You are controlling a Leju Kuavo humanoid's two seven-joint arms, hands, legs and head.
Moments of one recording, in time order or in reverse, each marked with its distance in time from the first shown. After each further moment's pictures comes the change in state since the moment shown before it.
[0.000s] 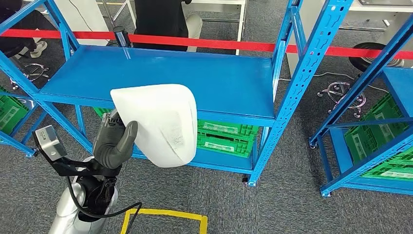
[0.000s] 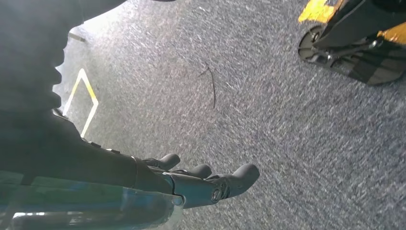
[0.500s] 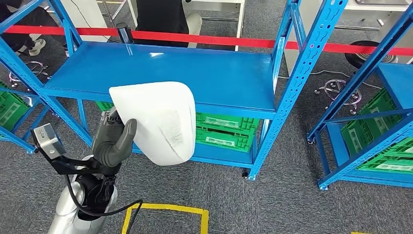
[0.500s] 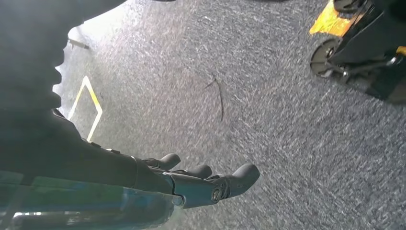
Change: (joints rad) left arm -0.019 -0.008 -0.007 0.010 0.000 -0.007 0.006; right arm 0.012 0.003 -0.010 0.002 -0.005 0.004 0.000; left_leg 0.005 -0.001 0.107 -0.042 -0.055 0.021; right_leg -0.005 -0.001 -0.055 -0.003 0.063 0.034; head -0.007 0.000
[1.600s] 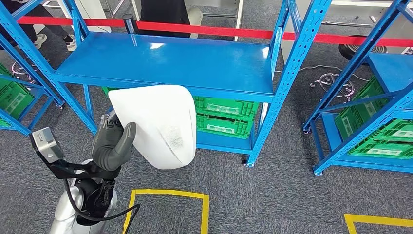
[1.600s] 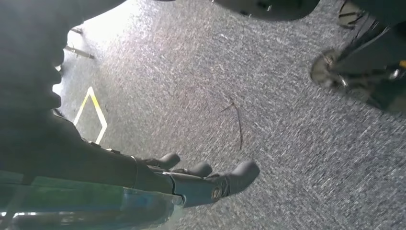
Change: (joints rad) left arm 0.024 -0.014 -0.008 -0.012 -0.001 0.000 0.013; right arm 0.017 0.009 -0.018 0.008 0.003 0.006 -0.008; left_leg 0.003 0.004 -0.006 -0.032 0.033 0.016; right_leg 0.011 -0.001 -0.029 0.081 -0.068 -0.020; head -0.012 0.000
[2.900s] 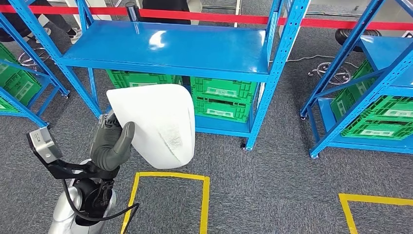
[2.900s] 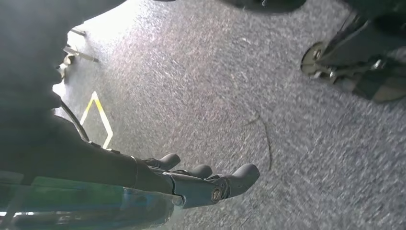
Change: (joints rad) left arm -0.002 -0.004 0.002 -0.007 -0.001 -0.003 0.007; right arm 0.002 -0.003 -0.004 -0.001 0.008 -0.005 -0.001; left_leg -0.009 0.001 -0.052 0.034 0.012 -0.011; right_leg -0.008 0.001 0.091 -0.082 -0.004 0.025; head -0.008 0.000
